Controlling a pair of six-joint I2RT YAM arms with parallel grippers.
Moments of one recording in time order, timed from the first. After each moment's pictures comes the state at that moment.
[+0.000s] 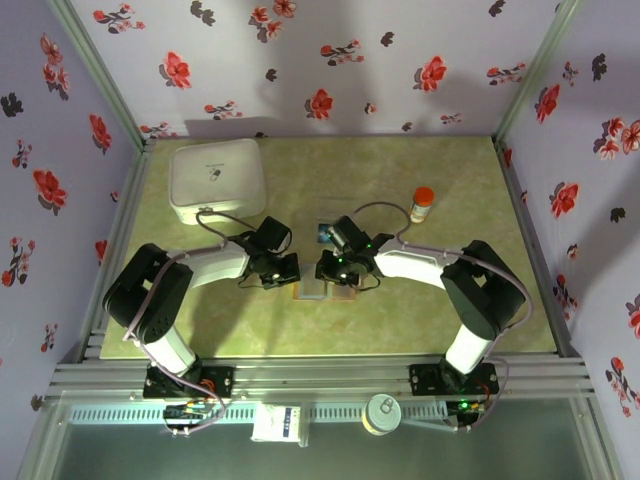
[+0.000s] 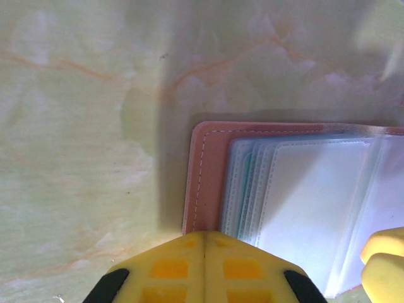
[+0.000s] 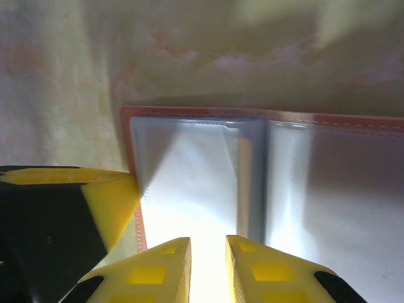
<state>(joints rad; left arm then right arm) -0.66 1.66 0.84 -0.32 0.28 -0.79 0.79 1.69 0.96 -0.31 -0.29 0.93</state>
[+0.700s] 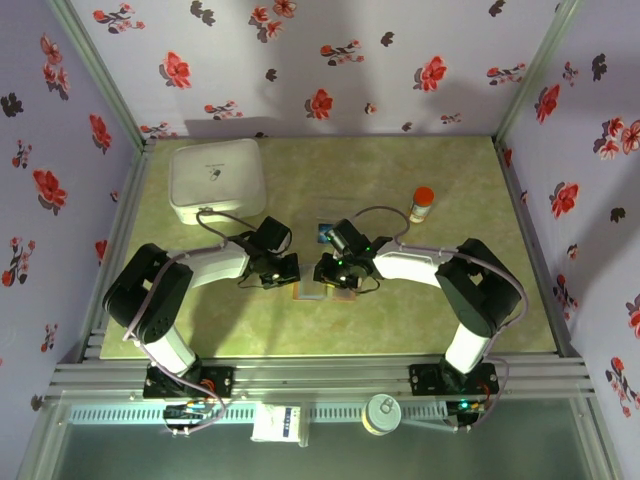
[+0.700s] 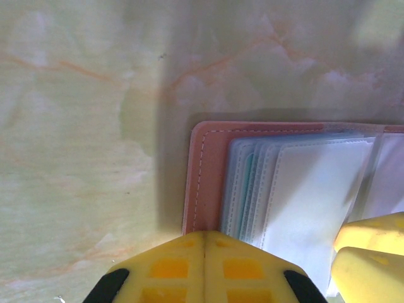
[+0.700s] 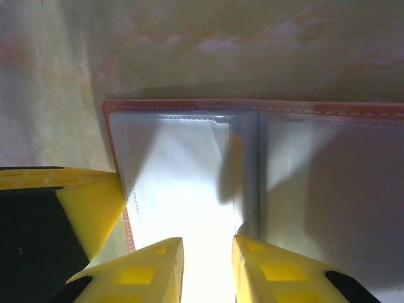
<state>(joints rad) -0.66 1.66 0.84 -0.32 0.28 -0.78 0.80 1.72 0.93 -0.27 -0.30 0.95</state>
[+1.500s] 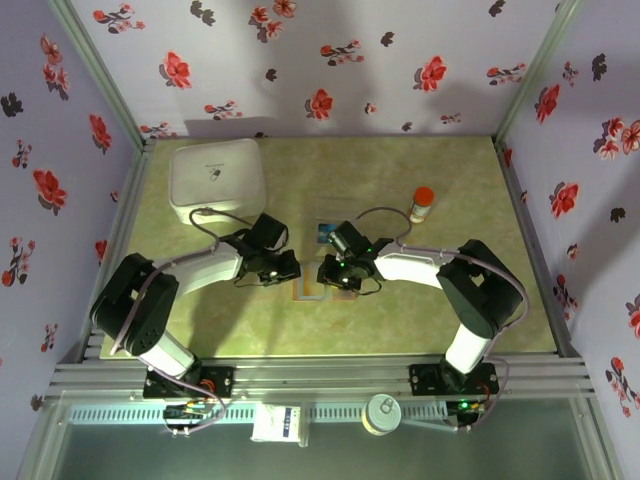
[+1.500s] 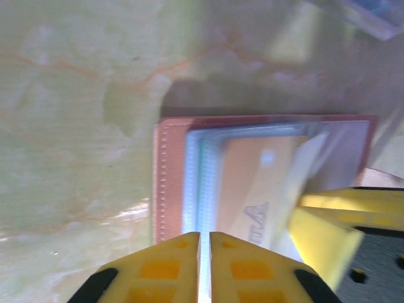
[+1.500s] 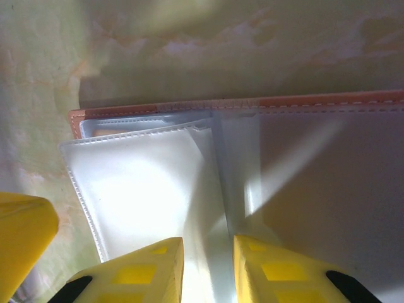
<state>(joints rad) -0.65 1.57 0.84 -0.34 0.30 -0.80 0.80 1.71 0.91 -0.28 -0.26 0.95</state>
